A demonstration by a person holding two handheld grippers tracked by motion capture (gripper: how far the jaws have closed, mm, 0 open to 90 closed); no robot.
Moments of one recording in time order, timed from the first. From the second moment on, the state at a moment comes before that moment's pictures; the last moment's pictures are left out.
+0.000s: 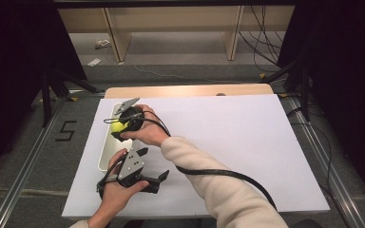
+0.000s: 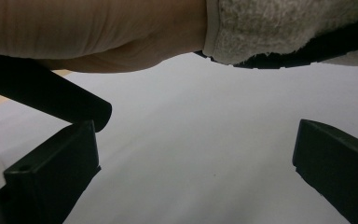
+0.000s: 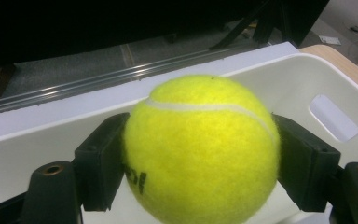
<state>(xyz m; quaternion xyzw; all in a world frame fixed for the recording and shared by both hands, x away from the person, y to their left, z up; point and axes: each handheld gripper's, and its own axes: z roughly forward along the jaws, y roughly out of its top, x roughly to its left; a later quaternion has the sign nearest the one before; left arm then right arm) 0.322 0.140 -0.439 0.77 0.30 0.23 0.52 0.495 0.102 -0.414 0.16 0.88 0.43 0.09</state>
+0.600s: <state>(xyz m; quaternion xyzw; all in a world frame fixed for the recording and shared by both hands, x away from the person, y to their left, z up) 0.321 0.140 -0.439 0.77 0.30 0.23 0.52 0.497 0.103 -0.418 0.16 0.89 0.42 0.09</state>
